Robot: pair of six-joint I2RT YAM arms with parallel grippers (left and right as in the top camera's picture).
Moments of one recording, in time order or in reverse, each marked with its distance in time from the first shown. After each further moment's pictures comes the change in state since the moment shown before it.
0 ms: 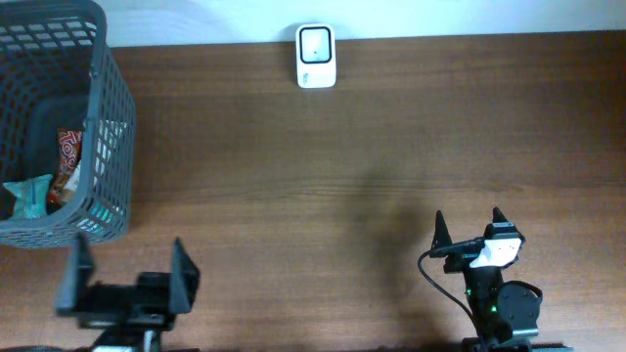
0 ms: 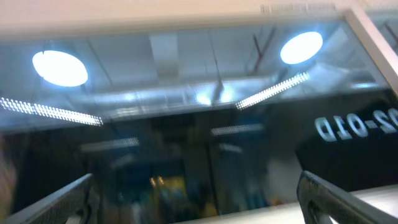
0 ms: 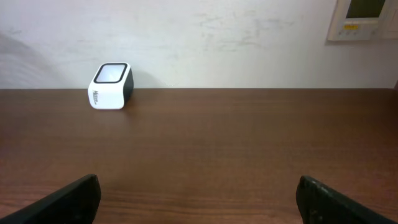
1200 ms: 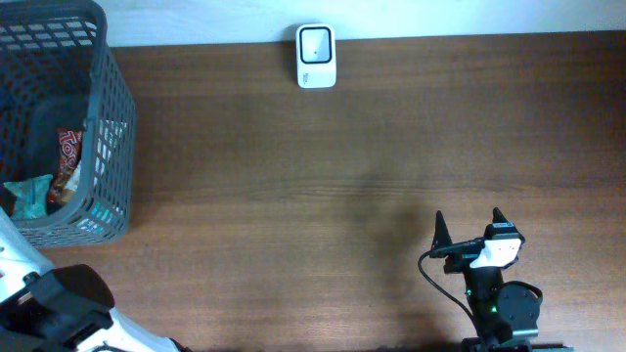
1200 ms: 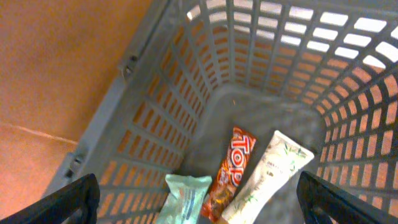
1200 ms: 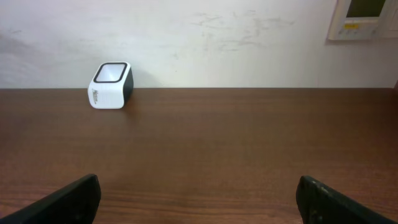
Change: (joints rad) left arm 0.571 1.796 2.007 -1.860 -0.175 0.195; right arm 0.000 -0.001 0.000 0.000 0.000 0.000
